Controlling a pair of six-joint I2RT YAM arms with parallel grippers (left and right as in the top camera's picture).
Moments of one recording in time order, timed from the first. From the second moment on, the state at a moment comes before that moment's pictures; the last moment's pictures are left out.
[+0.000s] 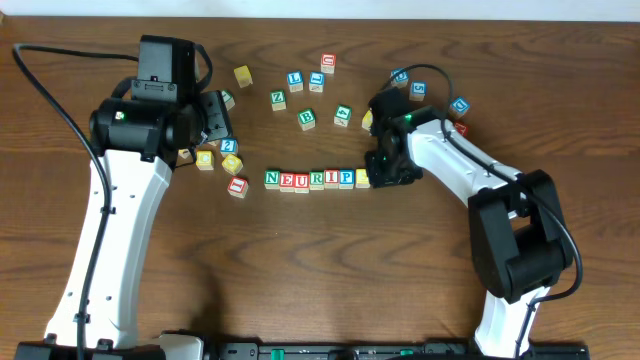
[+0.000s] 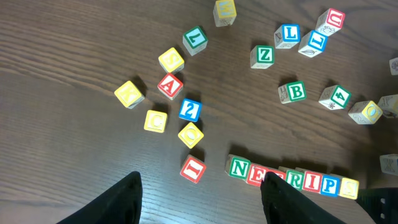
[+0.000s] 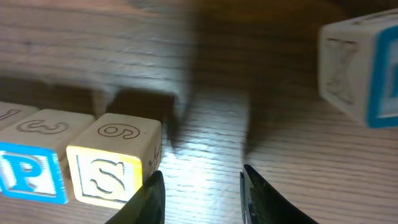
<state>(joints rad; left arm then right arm) -0.12 1.49 1.54 -1.07 -0.06 -0.34 0.42 2.01 1.38 -0.85 -0.08 0.28</state>
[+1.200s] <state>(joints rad) -0.12 1.49 1.54 -1.07 -0.06 -0.30 0.43 2.01 1.51 -1.00 -0.10 0.31</state>
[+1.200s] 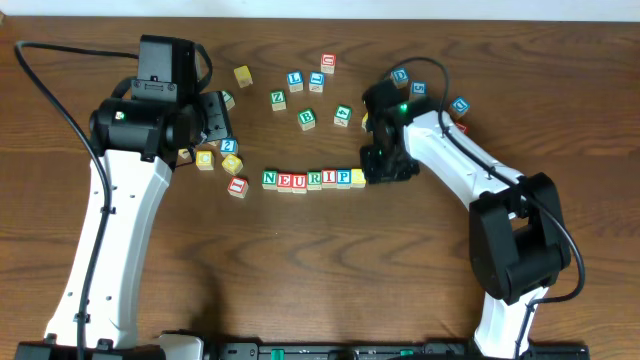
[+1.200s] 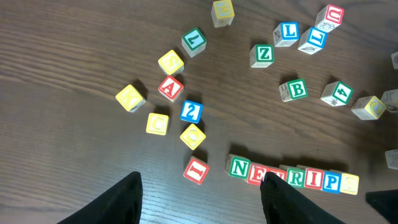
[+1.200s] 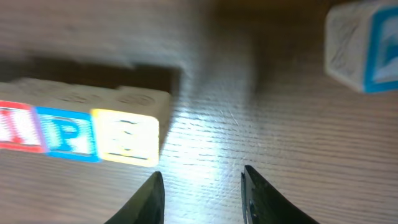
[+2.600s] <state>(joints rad) 0.19 1.49 1.59 -1.11 -0.06 -0.29 0.85 2.20 1.74 -0.94 -0.10 0.60</state>
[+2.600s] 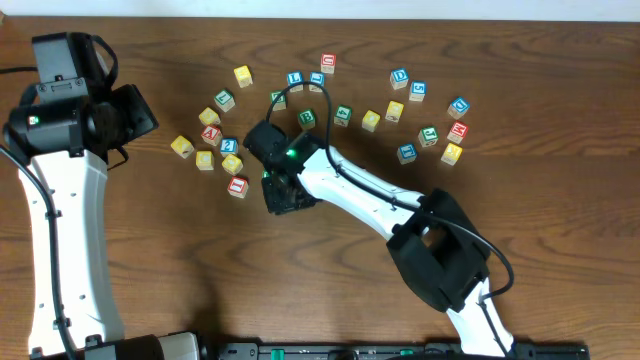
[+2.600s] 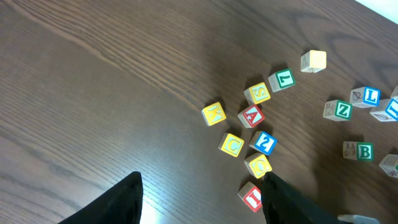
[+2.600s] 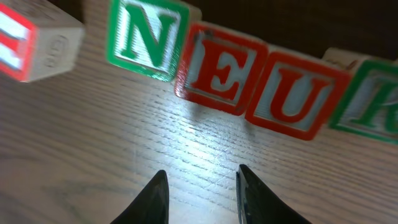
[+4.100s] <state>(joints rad) 0.19 1.49 1.59 -1.11 -0.06 -0.29 0.88 2.23 1.74 -0.87 0.11 0.68</state>
